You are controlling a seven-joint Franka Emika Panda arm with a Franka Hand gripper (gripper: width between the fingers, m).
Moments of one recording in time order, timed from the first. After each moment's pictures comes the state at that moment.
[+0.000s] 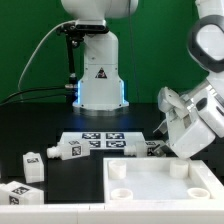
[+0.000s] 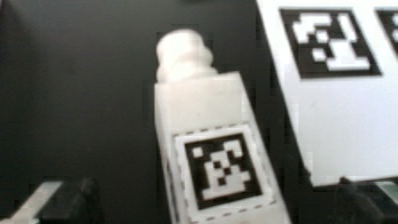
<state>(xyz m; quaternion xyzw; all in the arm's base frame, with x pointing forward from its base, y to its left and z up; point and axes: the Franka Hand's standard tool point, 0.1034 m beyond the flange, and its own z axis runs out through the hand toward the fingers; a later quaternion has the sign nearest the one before) 0.422 0.104 0.018 0.68 0.61 -0.35 0.21</state>
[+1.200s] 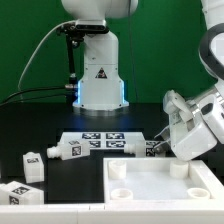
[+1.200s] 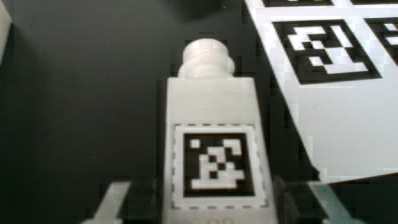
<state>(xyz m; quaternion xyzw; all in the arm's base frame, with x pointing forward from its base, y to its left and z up) 0.425 0.105 0.015 0.68 0.58 -0.36 0.24</state>
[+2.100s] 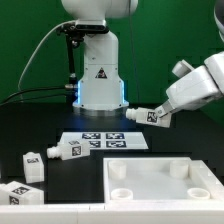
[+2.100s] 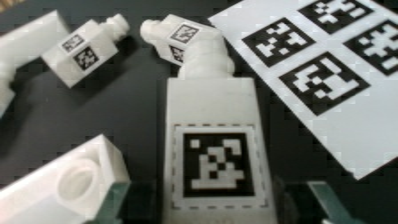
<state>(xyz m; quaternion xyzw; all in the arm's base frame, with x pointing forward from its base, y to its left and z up) 0.453 0.104 0.091 0.79 0.39 -0.32 0.33</state>
